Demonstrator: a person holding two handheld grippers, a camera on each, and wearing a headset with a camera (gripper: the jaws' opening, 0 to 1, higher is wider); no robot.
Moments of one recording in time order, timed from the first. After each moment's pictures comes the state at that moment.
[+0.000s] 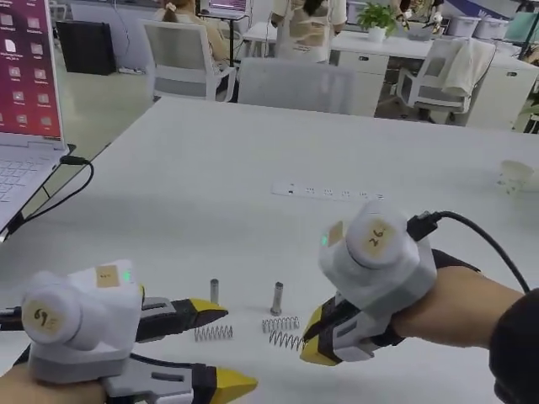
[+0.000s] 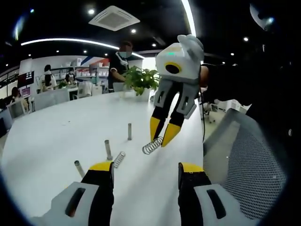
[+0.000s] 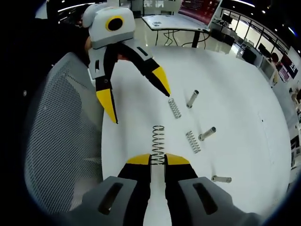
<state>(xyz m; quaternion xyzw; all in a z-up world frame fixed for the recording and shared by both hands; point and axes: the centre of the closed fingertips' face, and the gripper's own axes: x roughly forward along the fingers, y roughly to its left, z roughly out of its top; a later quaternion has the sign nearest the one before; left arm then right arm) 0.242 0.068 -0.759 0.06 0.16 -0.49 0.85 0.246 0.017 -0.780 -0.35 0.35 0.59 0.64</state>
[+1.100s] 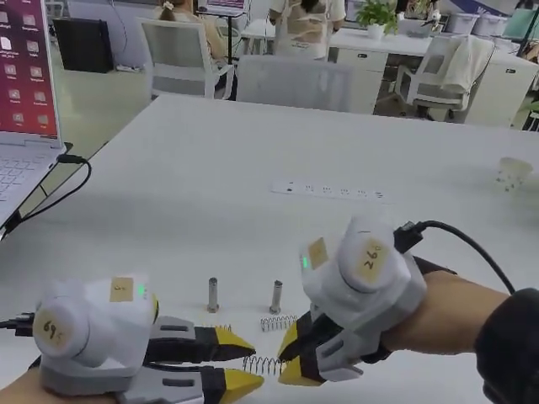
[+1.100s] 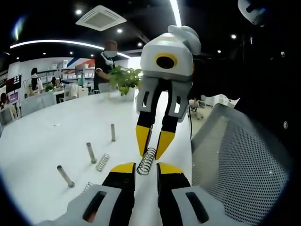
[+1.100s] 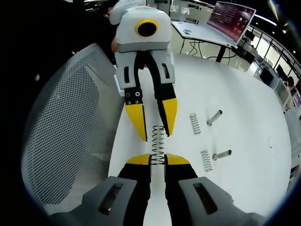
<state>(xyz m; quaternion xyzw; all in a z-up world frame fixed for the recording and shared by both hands) 0.222 0.047 -0.763 0.07 0.16 -0.54 0.82 0.216 0.038 -0.782 -0.37 0.29 0.66 0.58</state>
